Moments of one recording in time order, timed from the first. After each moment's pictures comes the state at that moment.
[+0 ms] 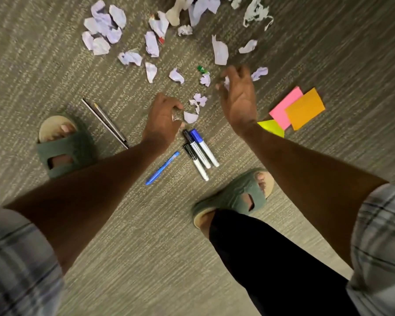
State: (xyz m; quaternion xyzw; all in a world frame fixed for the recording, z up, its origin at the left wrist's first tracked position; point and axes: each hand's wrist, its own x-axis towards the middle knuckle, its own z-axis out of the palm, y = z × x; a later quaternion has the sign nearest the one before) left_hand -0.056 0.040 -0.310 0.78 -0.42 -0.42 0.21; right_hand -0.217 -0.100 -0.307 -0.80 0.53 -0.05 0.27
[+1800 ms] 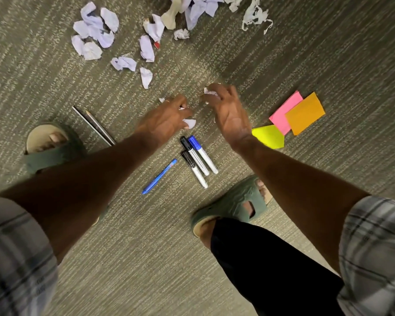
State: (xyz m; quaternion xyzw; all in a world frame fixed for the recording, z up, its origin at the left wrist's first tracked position) left_hand -0.037 0.007 -0.325 0.64 -0.64 -0.42 -0.02; right_hand -0.224 -0.087 -0.339 -0.87 0.41 0.04 0.26
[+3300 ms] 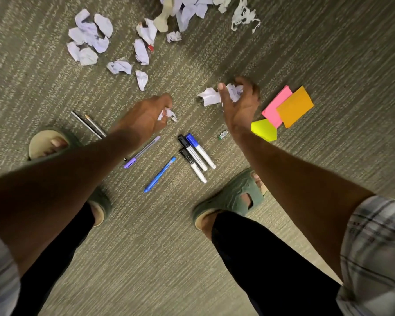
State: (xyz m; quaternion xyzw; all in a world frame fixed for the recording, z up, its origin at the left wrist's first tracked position) left_hand 0.001 0.013 -0.297 0.67 -0.56 -0.48 0.08; right_hand -0.231 -0.087 -0.328 -0.61 0.72 -0.15 0.29
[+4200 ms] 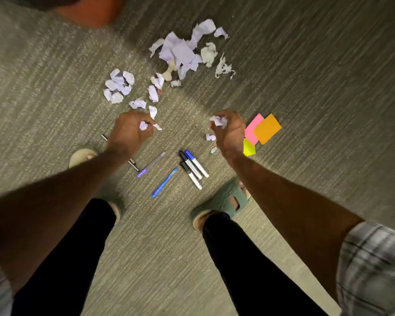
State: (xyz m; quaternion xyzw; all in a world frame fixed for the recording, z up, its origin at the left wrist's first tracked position) left_hand 0.048 0.004 -0.201 0.74 -0.52 -0.40 0.17; right_hand -0.208 -0.087 -0.202 -0.60 0.69 -0.13 0.38
